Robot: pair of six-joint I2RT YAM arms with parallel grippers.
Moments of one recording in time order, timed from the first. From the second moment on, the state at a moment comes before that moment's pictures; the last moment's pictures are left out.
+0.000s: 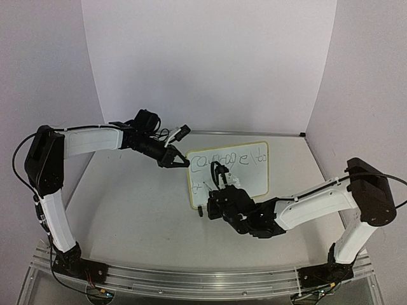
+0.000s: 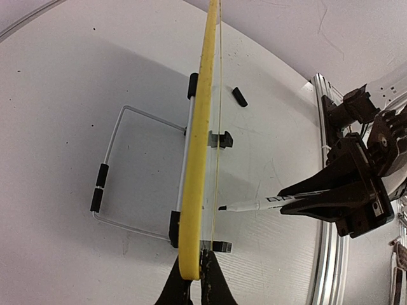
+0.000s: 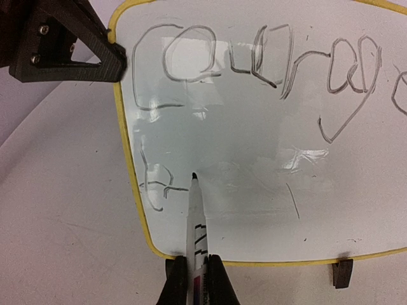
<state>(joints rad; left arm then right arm) -0.56 1.85 1.41 -0.39 0.79 0.21 1.21 1.74 0.87 0.32 0.69 0.52</state>
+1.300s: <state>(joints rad) -0.56 1.85 1.41 -0.40 0.78 0.21 1.19 1.78 0.92 0.31 0.68 0.58</state>
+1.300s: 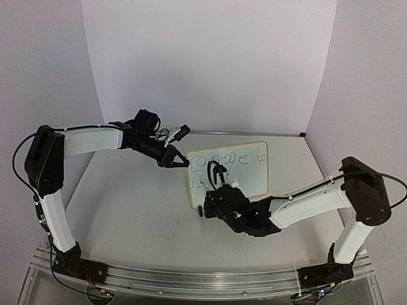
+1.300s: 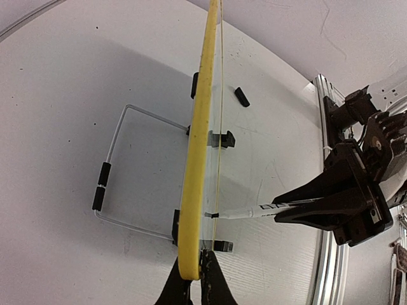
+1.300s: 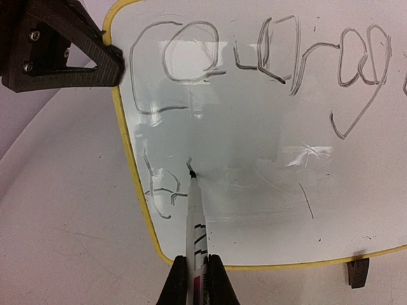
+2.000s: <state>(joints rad) -0.56 1.85 1.41 -0.40 0.78 0.21 1.19 1.78 0.90 0.30 0.68 0.62</state>
